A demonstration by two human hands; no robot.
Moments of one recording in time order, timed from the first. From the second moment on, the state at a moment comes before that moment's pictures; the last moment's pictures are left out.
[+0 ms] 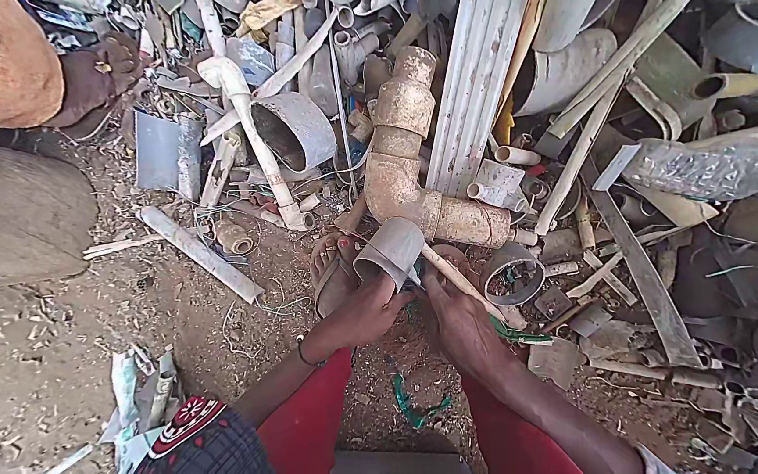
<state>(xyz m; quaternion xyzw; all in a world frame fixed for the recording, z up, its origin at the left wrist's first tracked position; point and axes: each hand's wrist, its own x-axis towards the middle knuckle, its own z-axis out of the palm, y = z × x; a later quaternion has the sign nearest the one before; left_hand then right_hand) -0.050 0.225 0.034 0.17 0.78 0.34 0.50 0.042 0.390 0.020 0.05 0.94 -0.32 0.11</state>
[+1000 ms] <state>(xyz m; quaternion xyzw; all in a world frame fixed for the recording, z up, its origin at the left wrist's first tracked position) -0.052 0.227 0.030 0.10 0.67 0.55 0.50 0.028 0.399 0.008 0.07 0.92 -0.36 0.09</state>
